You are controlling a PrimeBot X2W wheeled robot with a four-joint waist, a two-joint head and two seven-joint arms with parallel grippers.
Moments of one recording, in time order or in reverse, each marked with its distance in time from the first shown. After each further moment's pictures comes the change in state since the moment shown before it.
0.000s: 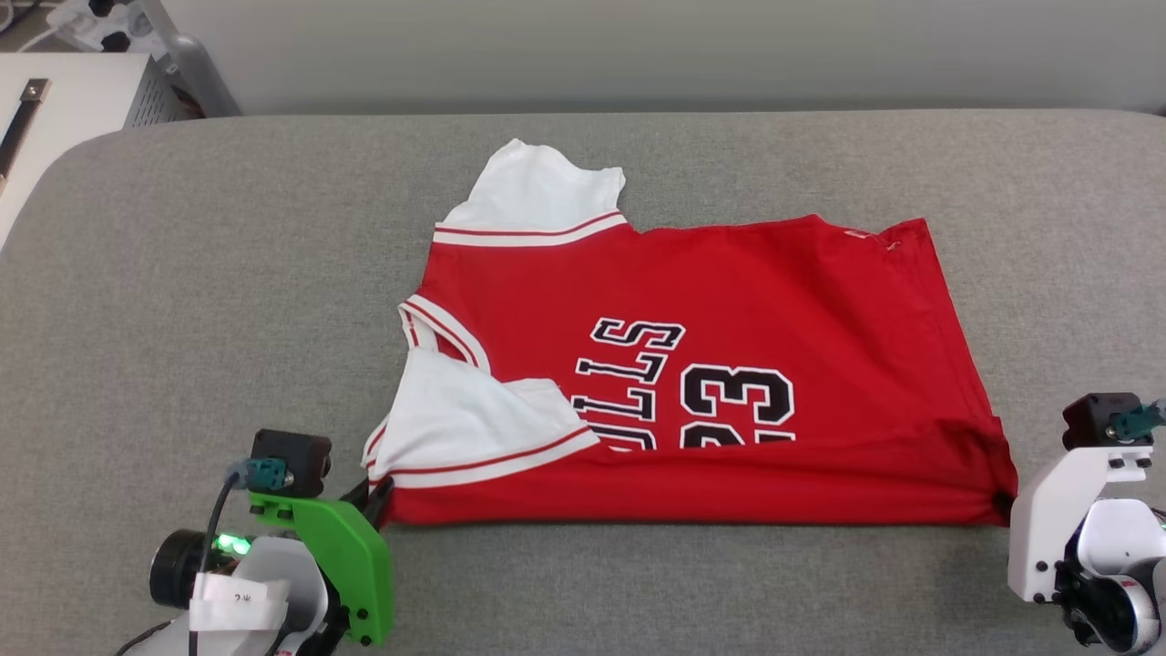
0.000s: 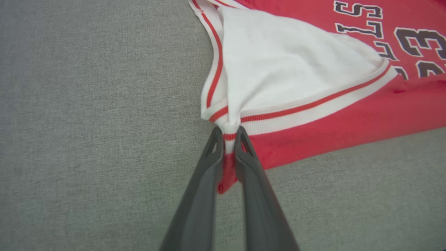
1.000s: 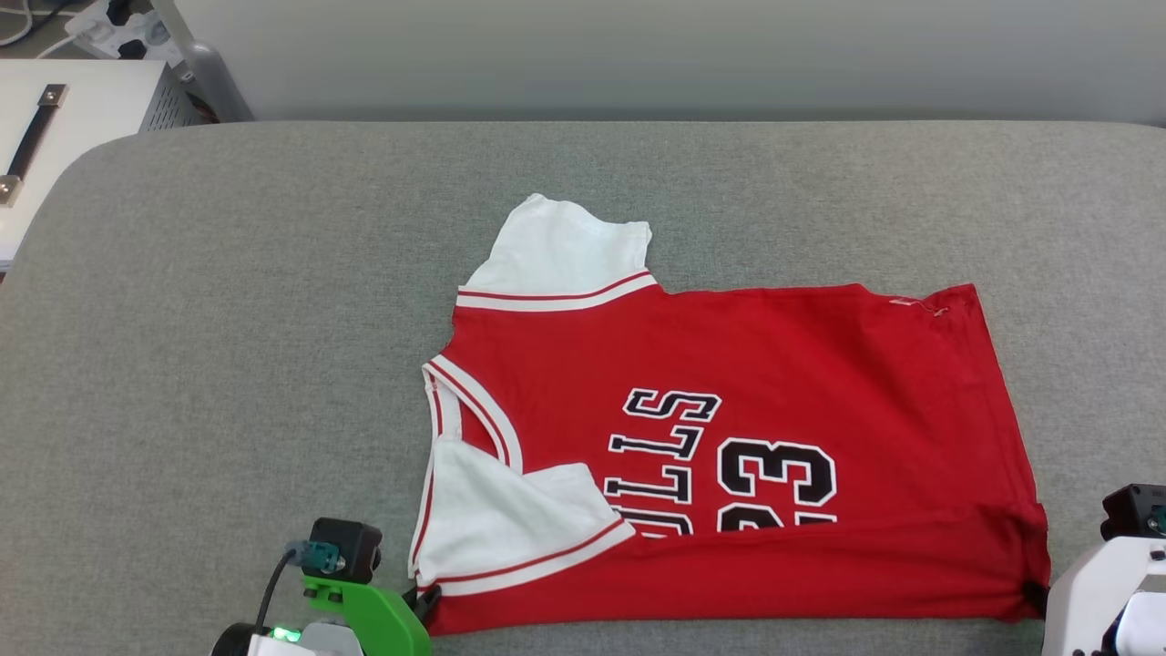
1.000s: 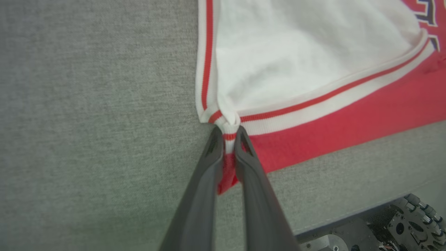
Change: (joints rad) left arm 0.101 -0.075 -0.071 0.086 -0.060 -0.059 0.010; right arm 0.196 -0.008 -0.070 -0.090 0.067 0.000 0.014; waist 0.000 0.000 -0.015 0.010
